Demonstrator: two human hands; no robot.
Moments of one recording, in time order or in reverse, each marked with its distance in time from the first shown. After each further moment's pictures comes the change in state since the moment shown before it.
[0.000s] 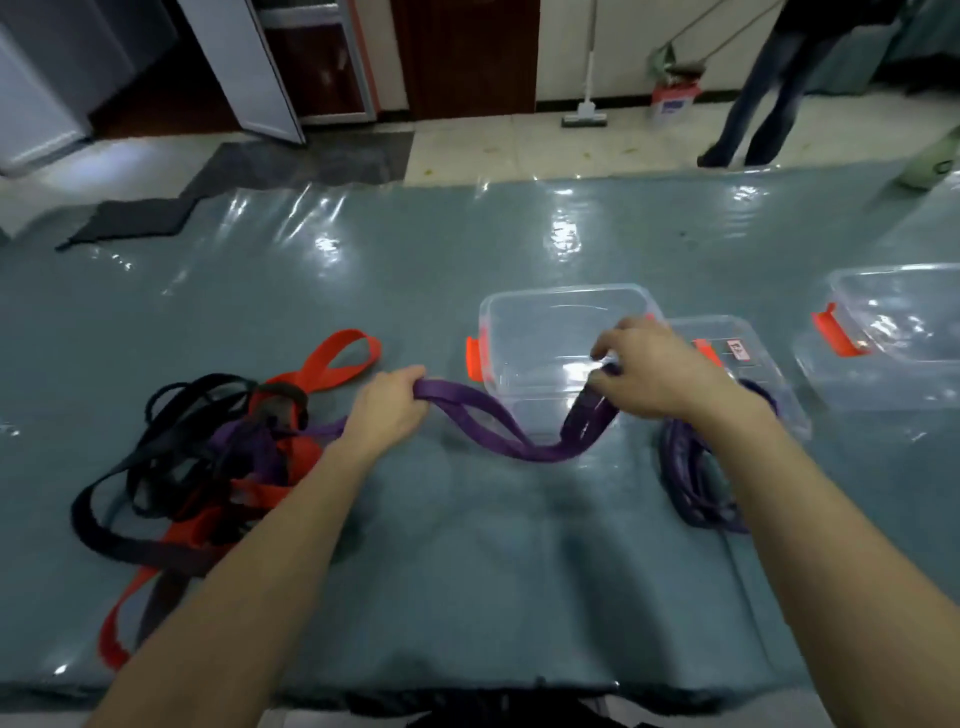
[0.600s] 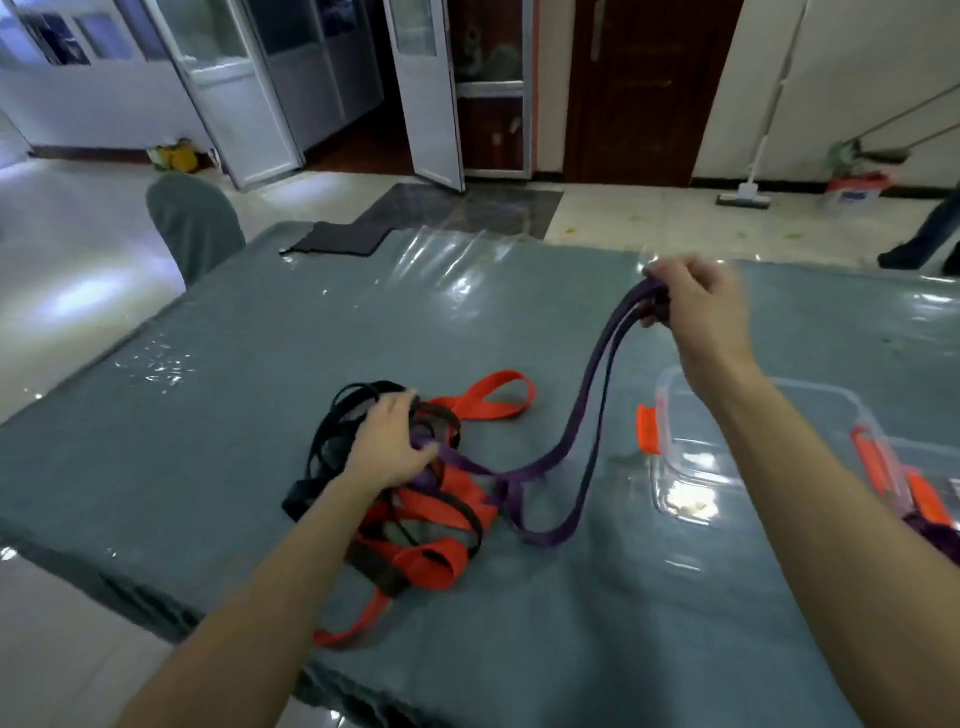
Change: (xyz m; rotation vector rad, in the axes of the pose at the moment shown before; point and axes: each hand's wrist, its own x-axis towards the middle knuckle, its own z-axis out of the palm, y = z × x) left_hand -0.071 -0.195 -0.080 -0.119 0.121 -0.332; right_hand 0.091 -0.207 -0.029 1.285 0.389 -0.137
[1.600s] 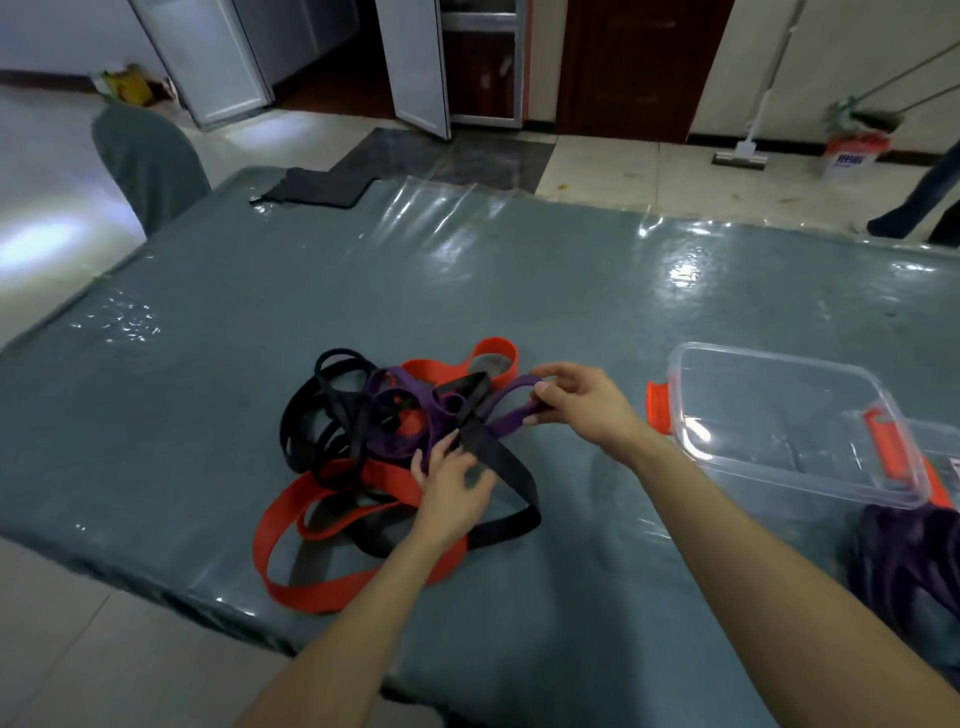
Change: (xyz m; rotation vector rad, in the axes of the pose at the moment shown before) left_hand -0.041 0.024 0.126 -0.409 -0.056 -0.029; right_hand -0.042 0.143 0.067 -0.122 -0.500 0.350
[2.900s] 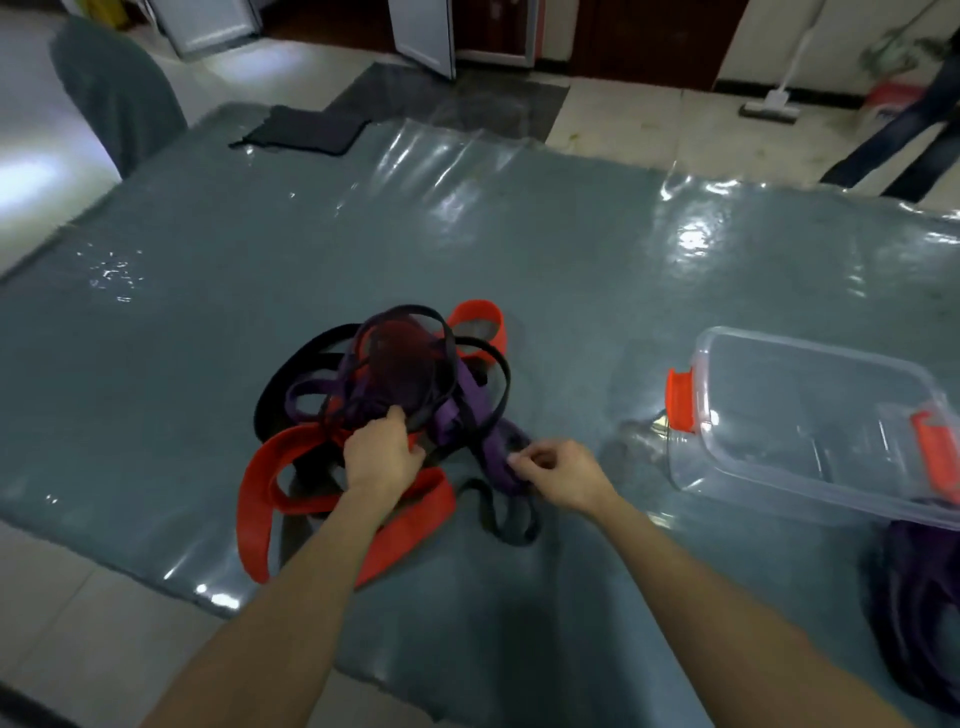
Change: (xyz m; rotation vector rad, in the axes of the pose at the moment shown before) left_hand 0.058 -0.056 -0.049 0.713 0.116 -0.164; right_hand 0.009 0.127 0.026 -0.476 -0.051 0.255
